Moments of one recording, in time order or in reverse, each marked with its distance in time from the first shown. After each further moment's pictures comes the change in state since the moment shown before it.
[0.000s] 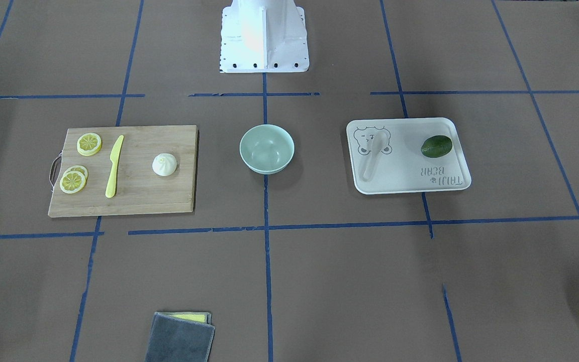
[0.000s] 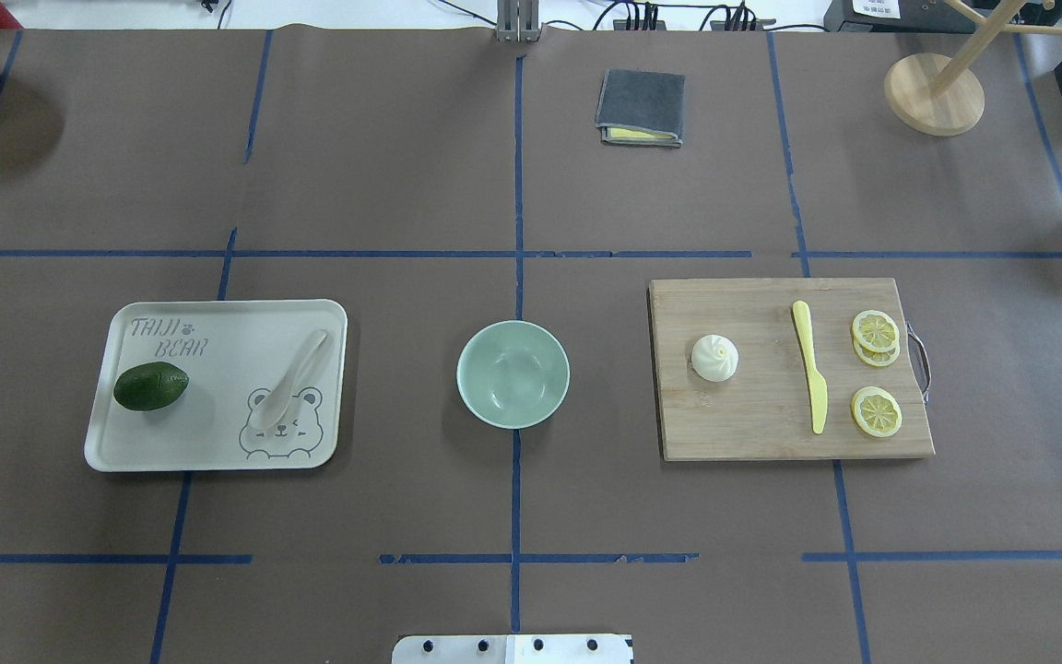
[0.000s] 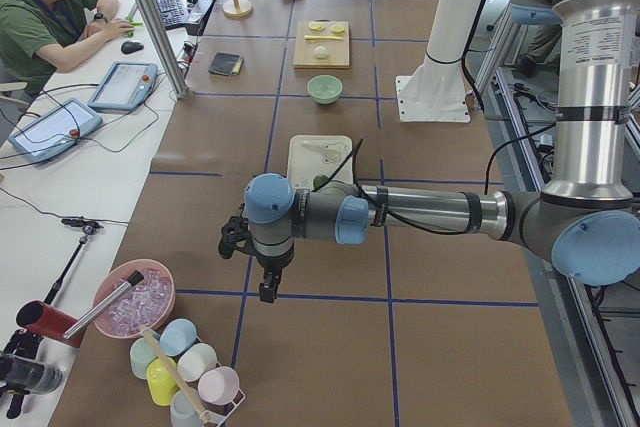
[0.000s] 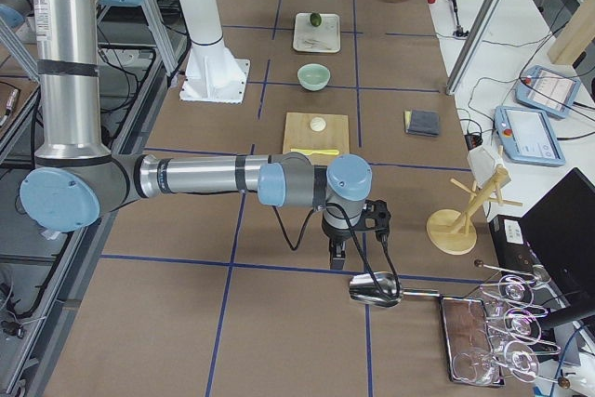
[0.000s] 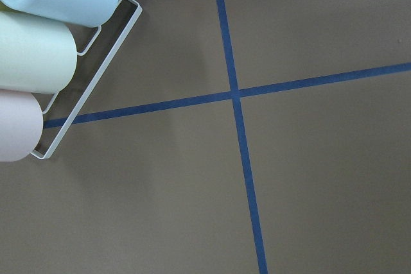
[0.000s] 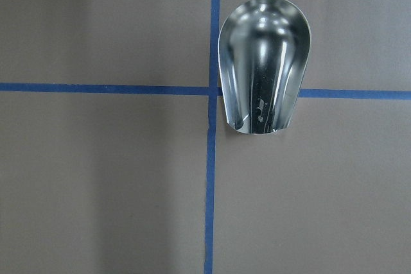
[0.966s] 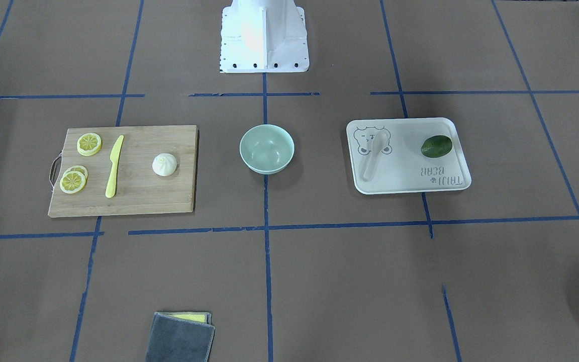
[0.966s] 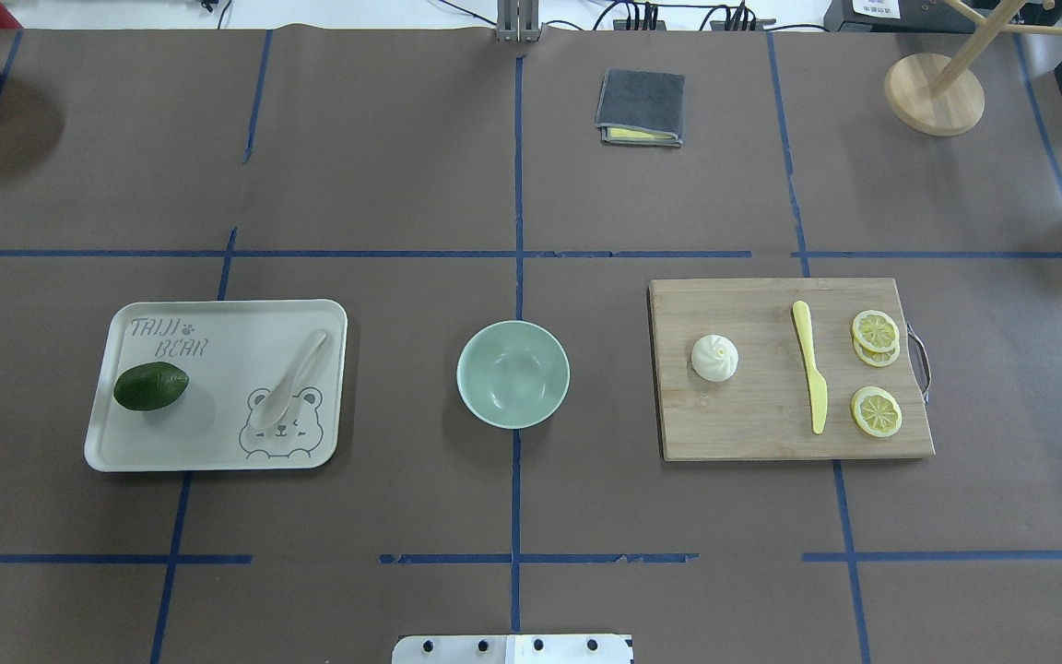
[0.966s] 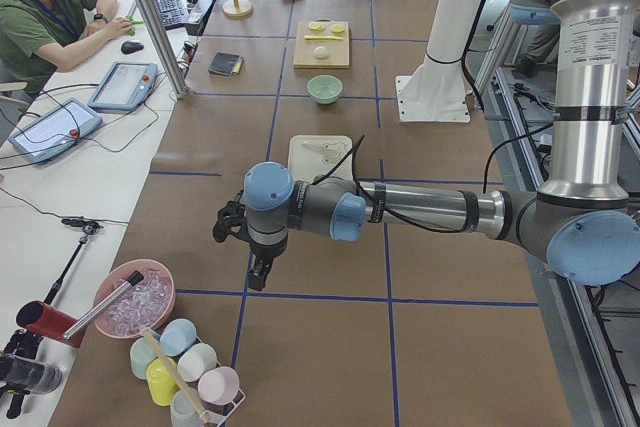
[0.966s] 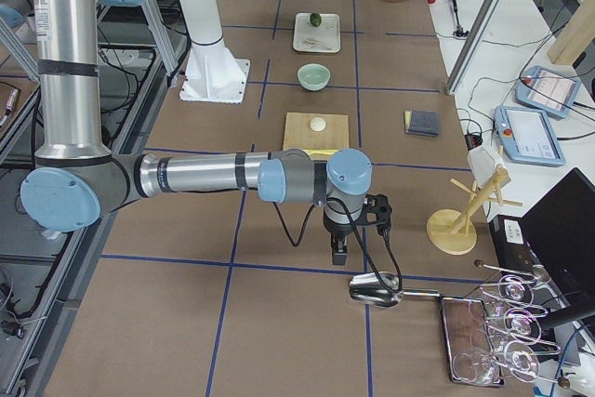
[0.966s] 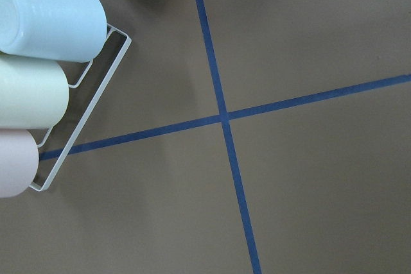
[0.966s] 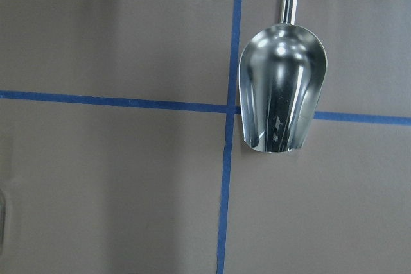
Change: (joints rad) left arm 0.033 -0.011 -0.014 -0.132 0.001 0.006; right arm -0.013 -0.001 0.039 0.120 0.006 0.004
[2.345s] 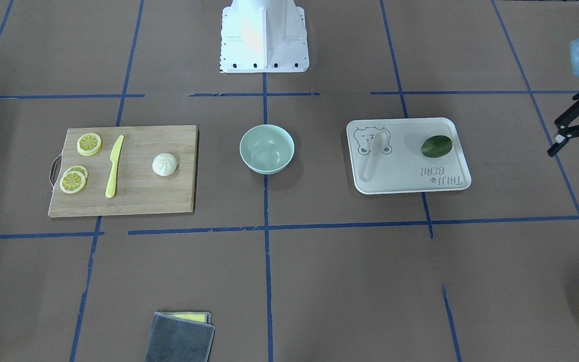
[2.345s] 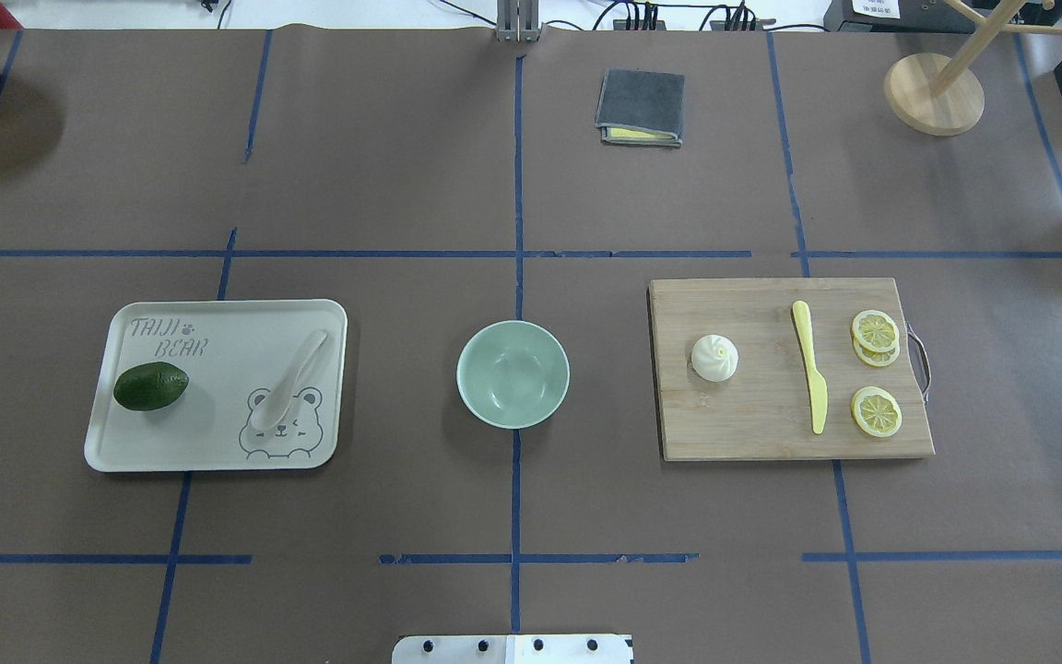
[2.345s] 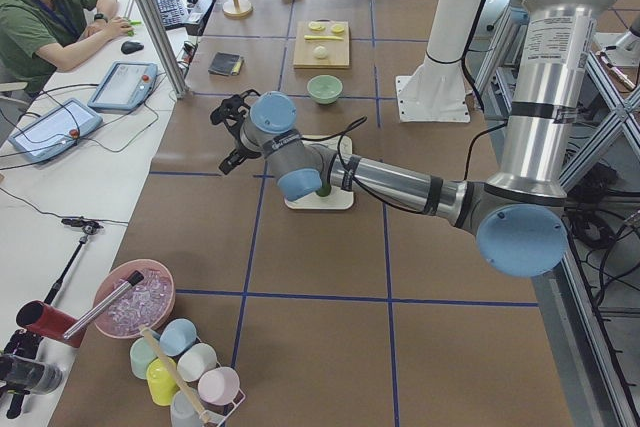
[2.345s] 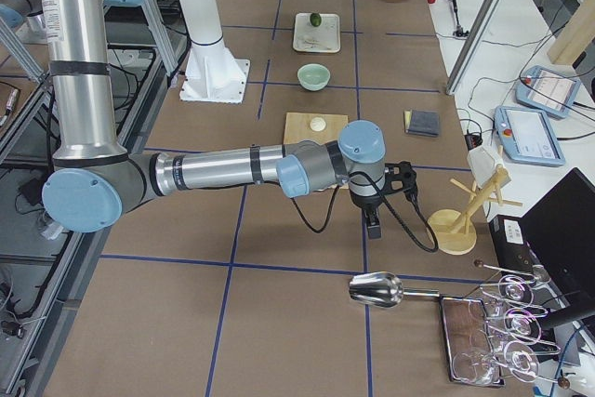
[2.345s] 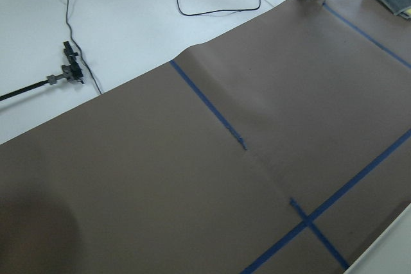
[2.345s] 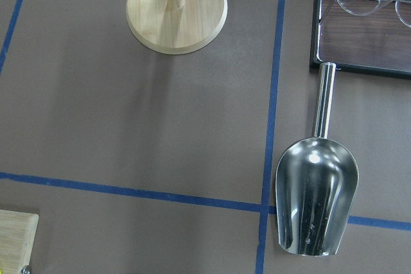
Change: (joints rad) left arm 0.263 -0.161 -0.018 -0.668 -0.003 -0.440; right arm -0.025 0.068 -0.049 0.188 -0.013 0.178
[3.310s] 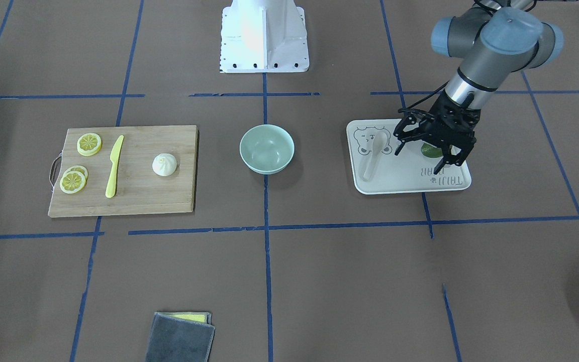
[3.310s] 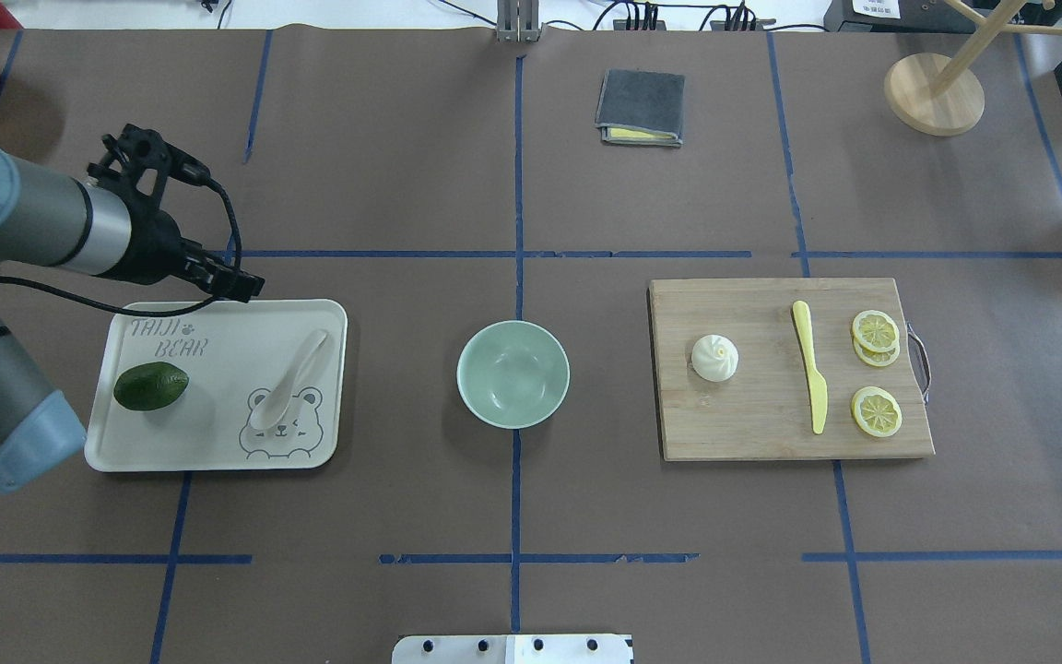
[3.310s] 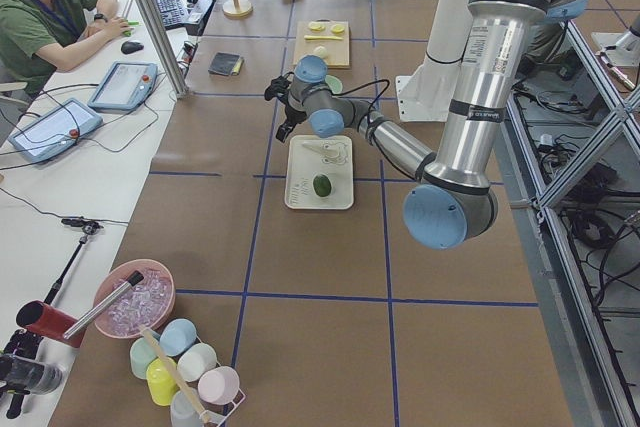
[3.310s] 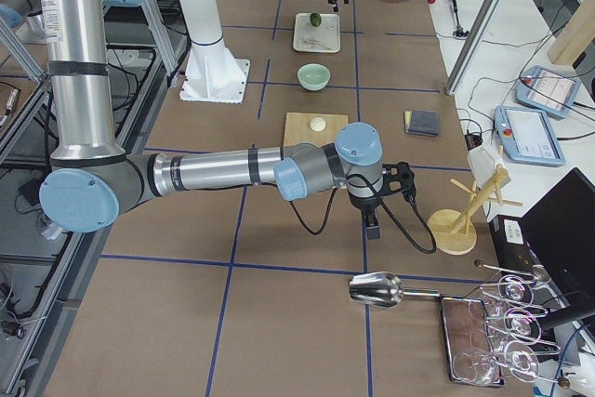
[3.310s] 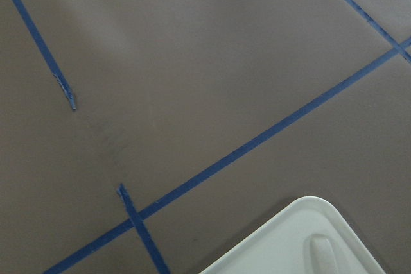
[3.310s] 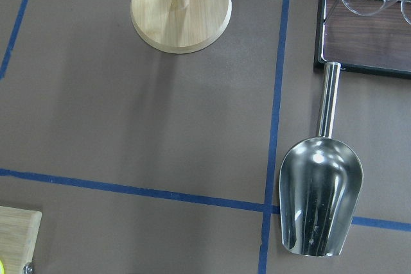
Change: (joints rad) left arm 0.501 -0.102 -0.152 0.374 0.379 -0.272; right arm 0.000 -0.008 -0.001 0.011 0.013 0.000
